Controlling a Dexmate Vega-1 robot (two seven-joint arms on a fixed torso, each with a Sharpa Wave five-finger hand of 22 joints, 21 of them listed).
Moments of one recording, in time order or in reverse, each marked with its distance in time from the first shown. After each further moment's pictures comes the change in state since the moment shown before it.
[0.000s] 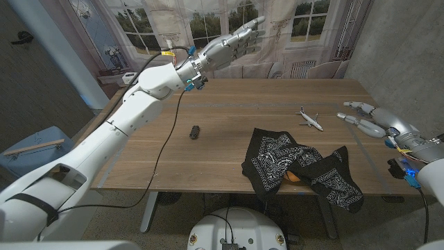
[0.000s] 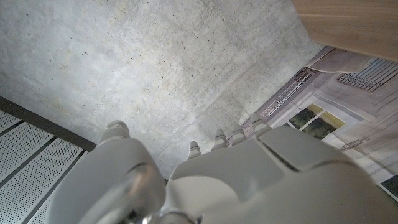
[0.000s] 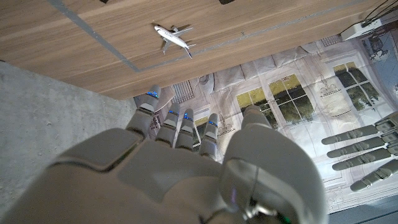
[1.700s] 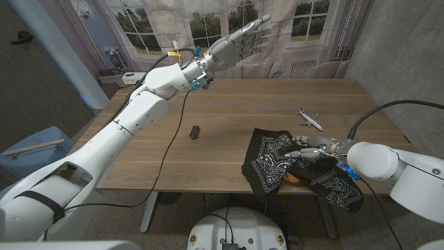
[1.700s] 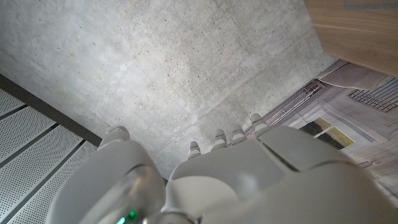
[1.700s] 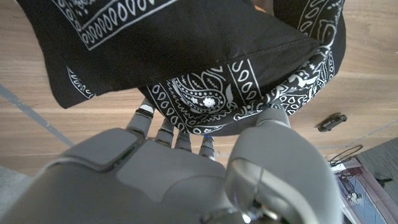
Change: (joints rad) left arm -0.033 -0.031 0.039 0.010 -0.057 0.048 -0.024; left_hand -0.034 0.007 -0.015 0.015 0.000 0.000 0.000 0.004 -0.004 0.000 0.000 0.011 -0.004 0.000 0.000 0.000 0.000 0.000 0.000 0.000 0.000; right arm 0.534 -0.722 -0.537 0.041 0.372 -0.637 0.088; right_hand 0.062 -0.158 -0.081 -0.095 0.081 -0.301 -0.053 -0.049 0.004 -0.255 -0.007 -0.020 -0.007 -0.146 0.046 -0.008 -0.040 -0.010 0.025 0.009 0.000
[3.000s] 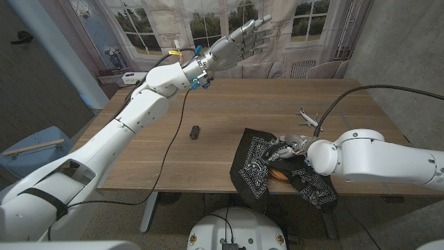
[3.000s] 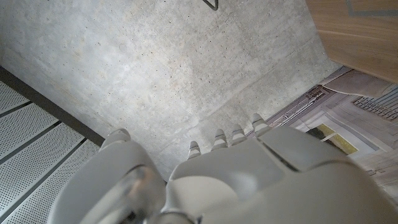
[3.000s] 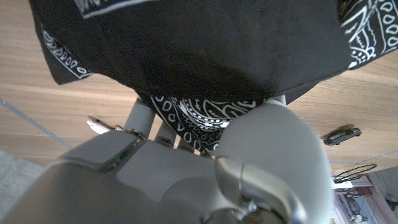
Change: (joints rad) left arm -0.016 -0.012 0.002 0.029 -0.028 0.002 -0.045; left_hand -0.019 0.010 -0.009 0.016 0.000 0.000 0.000 0.007 0.000 0.000 0.000 0.004 0.000 -0.004 -0.004 0.005 0.000 0.000 0.000 0.000 0.000; right arm 1.094 0.056 -1.185 0.062 0.586 -0.269 -0.743; right_hand 0.325 -0.009 -0.034 -0.021 0.060 0.462 -0.002 0.354 0.125 0.390 -0.100 0.394 0.151 0.482 -0.066 0.420 0.301 0.621 -0.178 0.423 0.097
